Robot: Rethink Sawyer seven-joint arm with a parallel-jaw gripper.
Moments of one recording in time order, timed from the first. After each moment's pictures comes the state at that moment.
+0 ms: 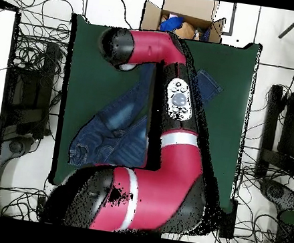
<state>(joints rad) -0.18 -0.29 0.40 0.89 -0.38 0.95 1.36</state>
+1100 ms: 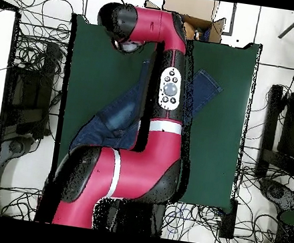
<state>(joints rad) -0.13 -0.09 0.38 0.42 -0.37 1.29 1.38</state>
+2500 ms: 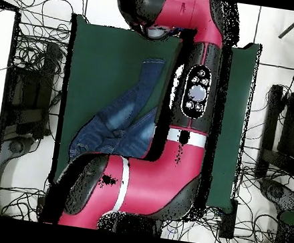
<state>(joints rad) -0.18 -0.20 0.29 0.38 -0.37 1.33 1.38</state>
